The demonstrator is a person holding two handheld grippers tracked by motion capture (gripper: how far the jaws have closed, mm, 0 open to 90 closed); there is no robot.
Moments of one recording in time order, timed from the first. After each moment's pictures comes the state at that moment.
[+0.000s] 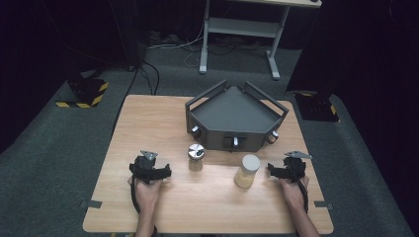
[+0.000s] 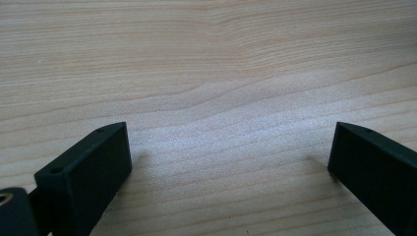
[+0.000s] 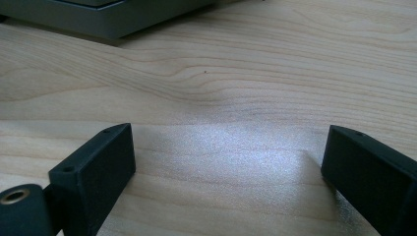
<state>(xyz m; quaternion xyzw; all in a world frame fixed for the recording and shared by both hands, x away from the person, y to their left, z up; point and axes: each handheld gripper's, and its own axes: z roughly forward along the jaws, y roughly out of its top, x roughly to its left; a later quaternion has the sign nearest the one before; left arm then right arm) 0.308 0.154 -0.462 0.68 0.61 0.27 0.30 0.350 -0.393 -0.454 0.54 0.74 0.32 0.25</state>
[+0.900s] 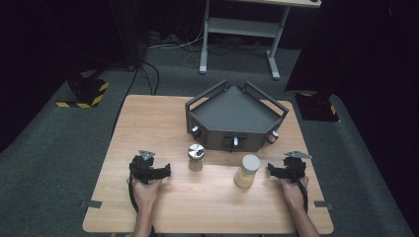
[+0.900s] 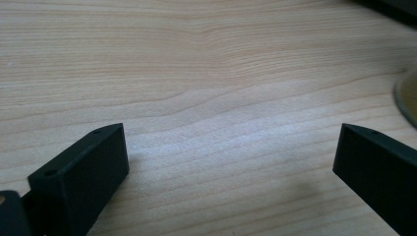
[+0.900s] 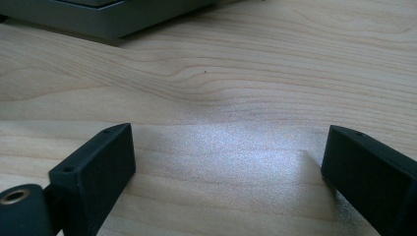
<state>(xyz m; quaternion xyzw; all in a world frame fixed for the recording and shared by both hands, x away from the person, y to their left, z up) 0.301 0.179 -0.467 0.68 0.59 0.23 0.36 0.350 -0.393 -0.454 0.54 0.74 0.32 0.25</state>
